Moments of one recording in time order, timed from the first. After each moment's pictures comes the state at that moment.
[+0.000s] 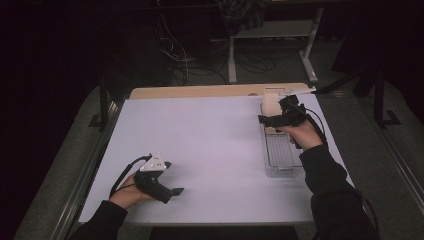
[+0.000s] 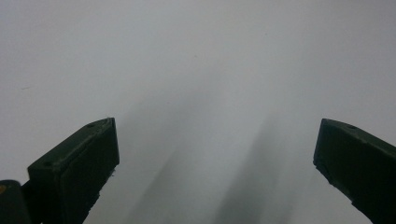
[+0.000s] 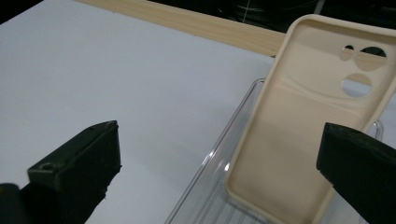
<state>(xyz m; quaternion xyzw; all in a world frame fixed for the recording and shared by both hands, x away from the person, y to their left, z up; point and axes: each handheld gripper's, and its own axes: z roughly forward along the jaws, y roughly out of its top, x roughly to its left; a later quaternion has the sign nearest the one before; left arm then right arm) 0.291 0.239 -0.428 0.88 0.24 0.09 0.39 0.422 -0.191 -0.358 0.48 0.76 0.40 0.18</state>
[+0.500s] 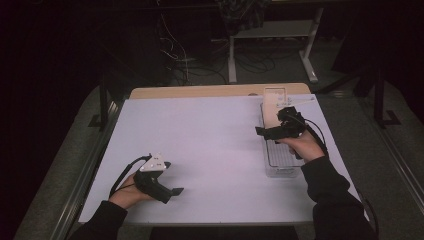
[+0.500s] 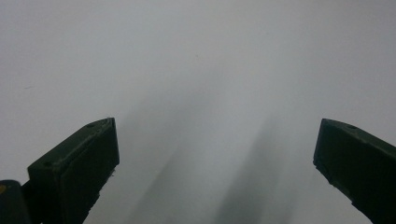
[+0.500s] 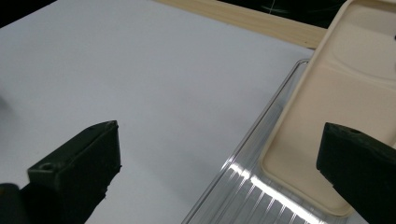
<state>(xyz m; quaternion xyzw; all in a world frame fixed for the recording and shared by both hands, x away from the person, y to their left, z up) 0.291 0.239 -0.428 0.88 0.24 0.09 0.39 0.391 -0.184 -0.366 0.45 0.78 0.42 0.15</state>
